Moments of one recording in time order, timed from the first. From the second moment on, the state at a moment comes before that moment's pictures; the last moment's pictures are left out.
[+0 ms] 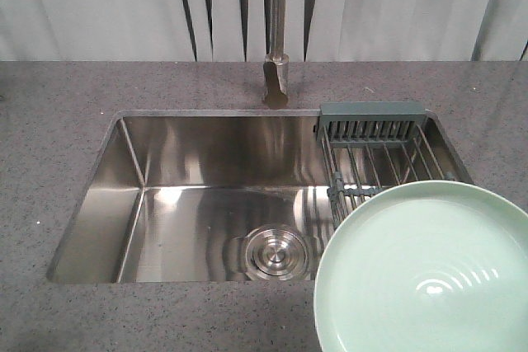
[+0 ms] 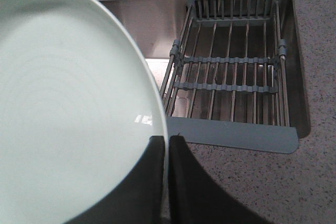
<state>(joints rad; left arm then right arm) -0.07 -0.01 0.03 -0.14 0.20 0.22 -0.06 0.30 -0.63 0.41 0.98 -0.19</state>
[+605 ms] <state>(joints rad) -0.07 -0.01 0.03 -0.14 0.20 0.22 -0.06 0.30 -0.63 0.41 0.98 -0.19</state>
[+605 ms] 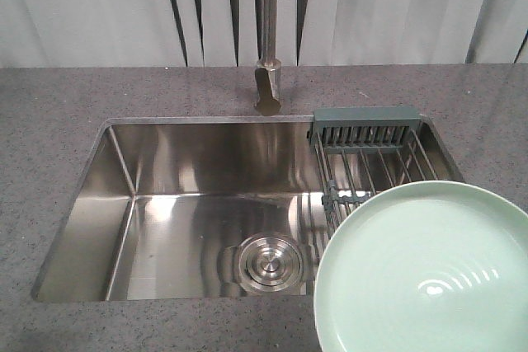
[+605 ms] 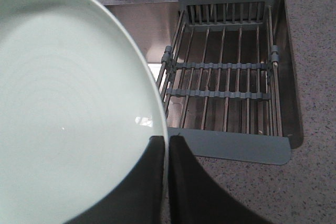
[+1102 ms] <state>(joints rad) -0.07 -0.01 0.03 -0.14 0.20 0.22 -0.06 0.30 -0.63 0.41 0.98 -0.19</state>
